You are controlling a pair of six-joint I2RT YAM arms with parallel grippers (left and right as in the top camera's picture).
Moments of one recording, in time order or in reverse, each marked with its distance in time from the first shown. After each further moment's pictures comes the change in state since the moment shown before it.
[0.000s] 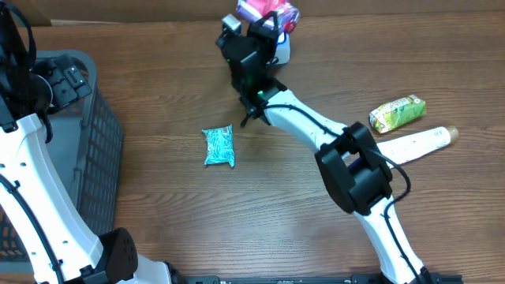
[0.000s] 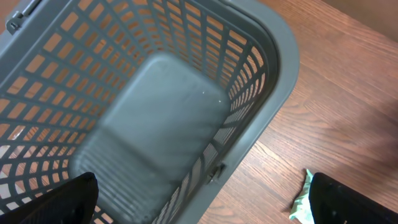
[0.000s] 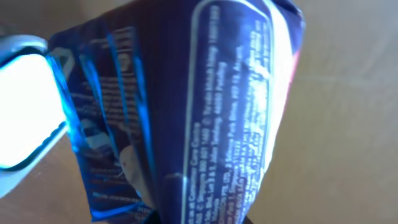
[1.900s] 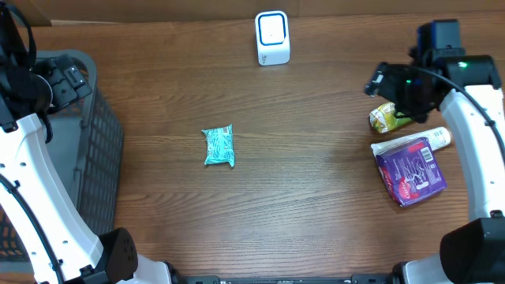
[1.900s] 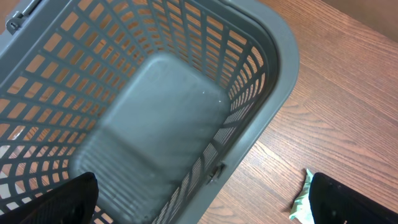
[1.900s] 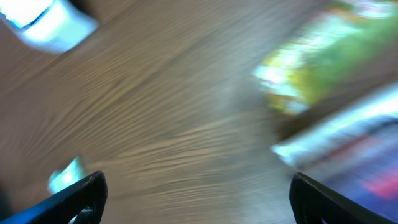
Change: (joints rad) left arm 0.000 0.000 0.000 0.000 0.000 0.000; right arm -0.646 -0.723 -0.335 -1.401 -1.176 1.793
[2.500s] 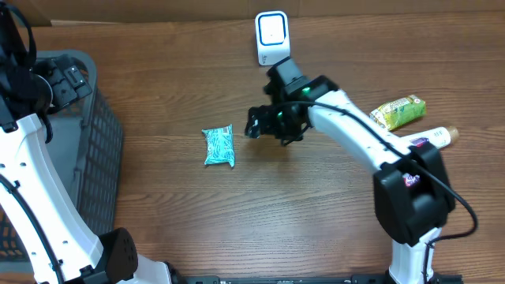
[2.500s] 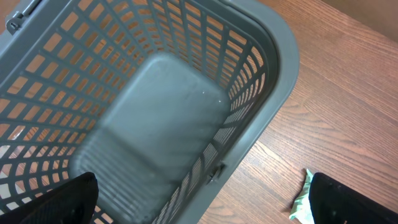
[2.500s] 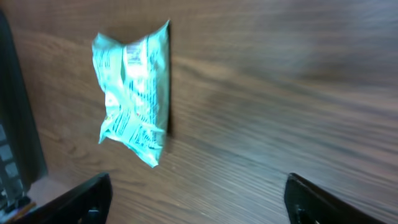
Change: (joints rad) left arm 0.000 0.000 0.000 0.000 0.000 0.000; right arm 0.538 0.359 0.000 0.295 -0.235 0.023
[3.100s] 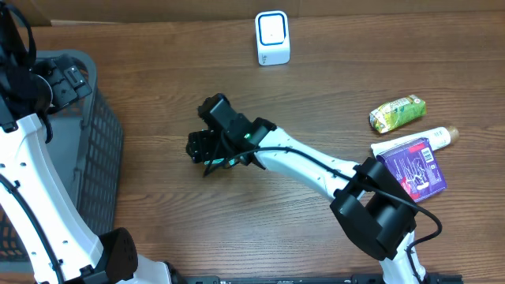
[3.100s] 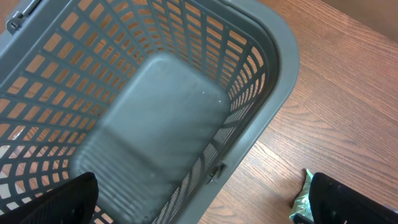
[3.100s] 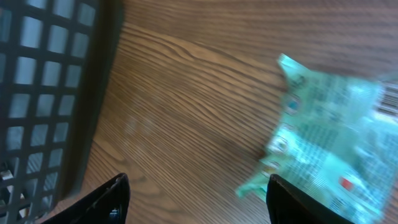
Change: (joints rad) left arm 0.000 0.000 0.000 0.000 0.000 0.000; right arm 0.312 0.070 0.000 0.429 0.153 0.135
